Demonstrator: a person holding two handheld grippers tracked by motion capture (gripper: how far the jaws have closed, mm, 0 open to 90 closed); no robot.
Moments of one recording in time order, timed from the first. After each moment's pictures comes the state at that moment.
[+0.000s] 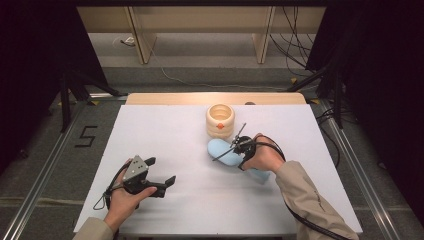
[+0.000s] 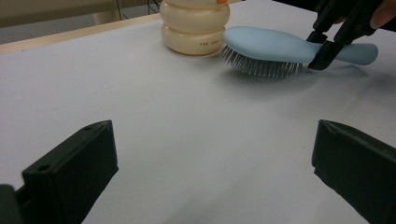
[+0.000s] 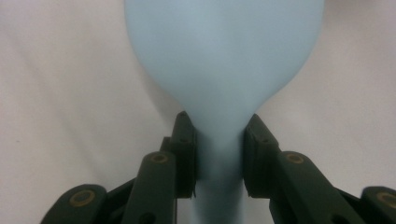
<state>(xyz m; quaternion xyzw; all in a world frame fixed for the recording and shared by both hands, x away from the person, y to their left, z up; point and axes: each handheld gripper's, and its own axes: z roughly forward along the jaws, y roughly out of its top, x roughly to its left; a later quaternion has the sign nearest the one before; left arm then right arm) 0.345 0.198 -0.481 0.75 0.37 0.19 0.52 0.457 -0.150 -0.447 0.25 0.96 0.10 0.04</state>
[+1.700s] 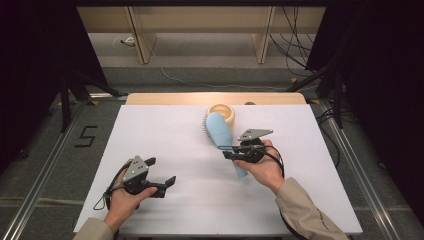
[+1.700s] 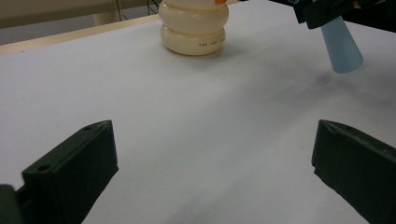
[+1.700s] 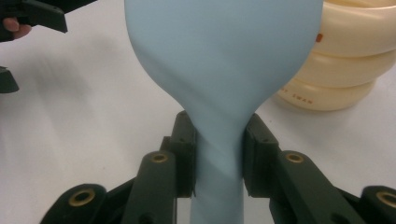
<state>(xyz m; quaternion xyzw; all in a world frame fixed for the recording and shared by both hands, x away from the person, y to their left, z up) 0.344 0.197 -0.481 0.75 0.36 0.19 0.52 0.419 -0.156 -0.433 0.32 0.84 0.43 0.11</state>
